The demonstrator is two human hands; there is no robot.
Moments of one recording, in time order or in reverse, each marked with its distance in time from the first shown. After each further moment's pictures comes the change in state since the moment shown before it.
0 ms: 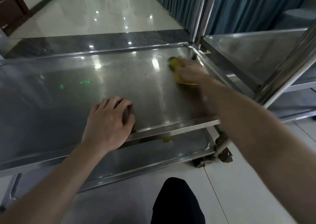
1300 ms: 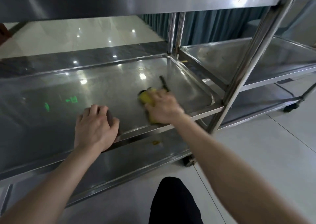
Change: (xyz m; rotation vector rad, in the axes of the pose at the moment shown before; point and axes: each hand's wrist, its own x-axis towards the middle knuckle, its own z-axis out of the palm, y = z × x) left_hand 0.000 0.005 -0.001 0.026 0.085 -0.153; right_hand -0.137 -0.038 0.039 -0.096 -0.019 -0.137
